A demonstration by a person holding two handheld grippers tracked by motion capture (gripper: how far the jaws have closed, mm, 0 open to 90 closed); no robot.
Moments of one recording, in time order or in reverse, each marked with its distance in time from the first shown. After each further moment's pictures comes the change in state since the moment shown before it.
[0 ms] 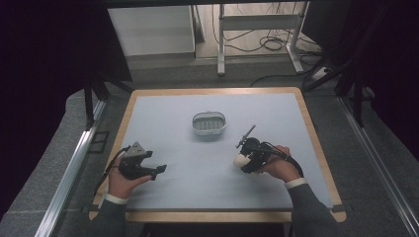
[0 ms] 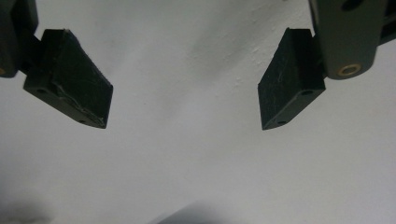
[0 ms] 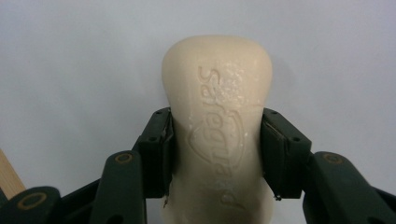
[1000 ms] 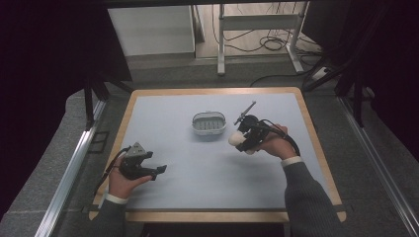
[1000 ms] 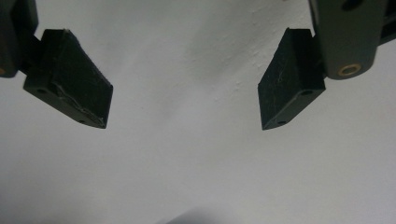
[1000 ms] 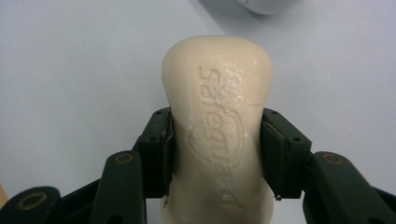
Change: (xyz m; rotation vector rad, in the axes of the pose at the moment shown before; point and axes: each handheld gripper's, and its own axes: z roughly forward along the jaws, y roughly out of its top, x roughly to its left) left arm 0.002 -0.003 0.003 0.014 -0.004 -0.002; right arm -0.037 0.042 -0.030 -0.101 0.008 0.013
